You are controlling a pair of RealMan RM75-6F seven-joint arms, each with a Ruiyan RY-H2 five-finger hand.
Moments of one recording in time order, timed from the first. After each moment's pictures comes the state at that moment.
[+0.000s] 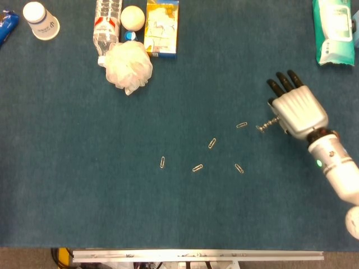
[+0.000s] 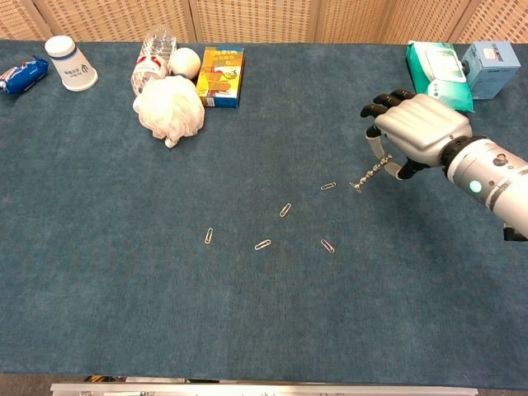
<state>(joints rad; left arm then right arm) -0.01 -0.98 -0.03 -1.78 1.42 1.52 0.14 0.61 -1.44 0.11 -1.71 -1.01 0.99 -0.93</state>
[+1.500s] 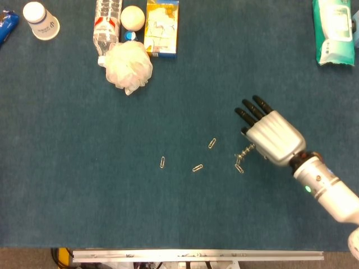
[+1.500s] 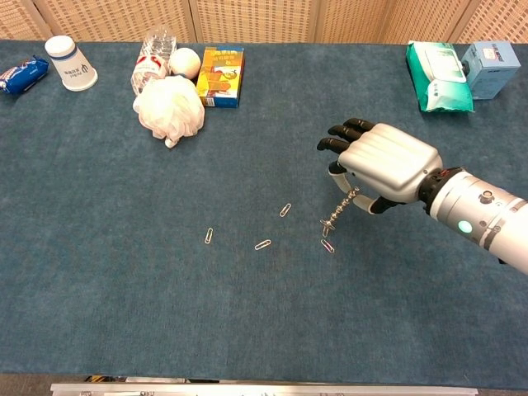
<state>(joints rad) 0.01 -0.96 -0.05 -1.80 1.37 1.53 0.11 0.68 -1.43 -0.09 -1.82 -1.20 1.07 -0.86</state>
